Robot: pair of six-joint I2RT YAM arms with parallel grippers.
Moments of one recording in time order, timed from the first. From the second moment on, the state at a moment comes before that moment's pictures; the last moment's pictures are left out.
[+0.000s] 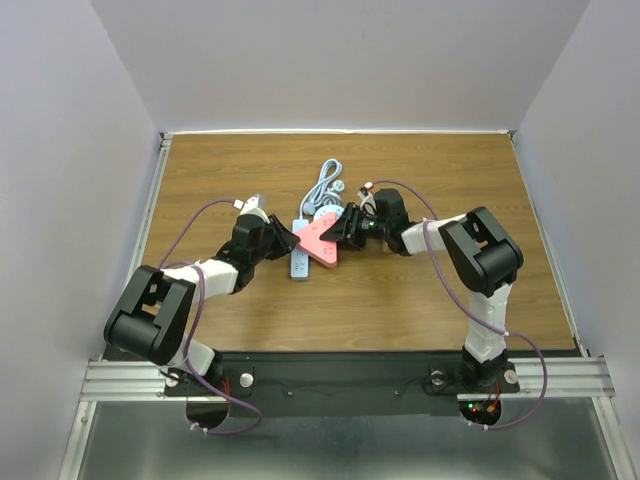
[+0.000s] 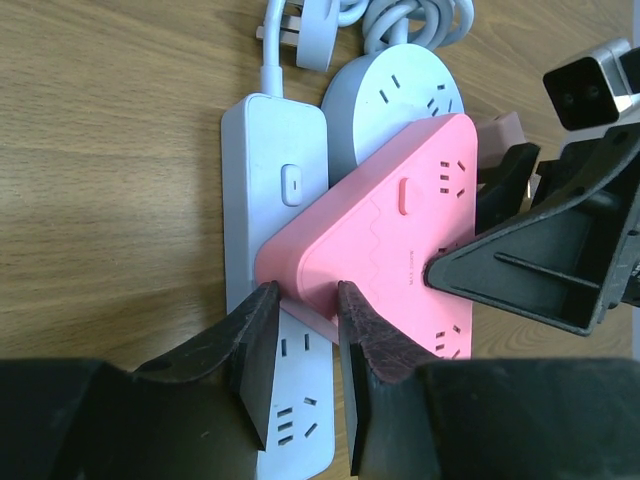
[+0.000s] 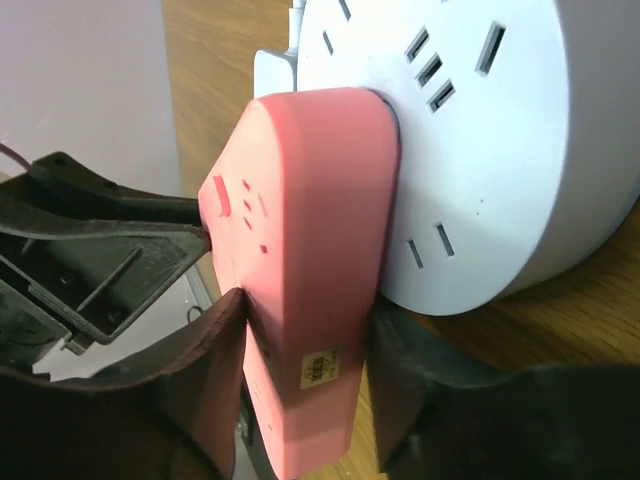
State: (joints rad) left arm -0.41 1.50 0.52 0.44 0.10 -0.75; right arm 0.48 2.01 0.99 0.47 -0.59 0.93
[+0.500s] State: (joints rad) left arm -0.43 1.26 0.63 0.02 -0.03 -0.66; right arm 0.50 2.05 1.10 0.40 -0.61 0.93
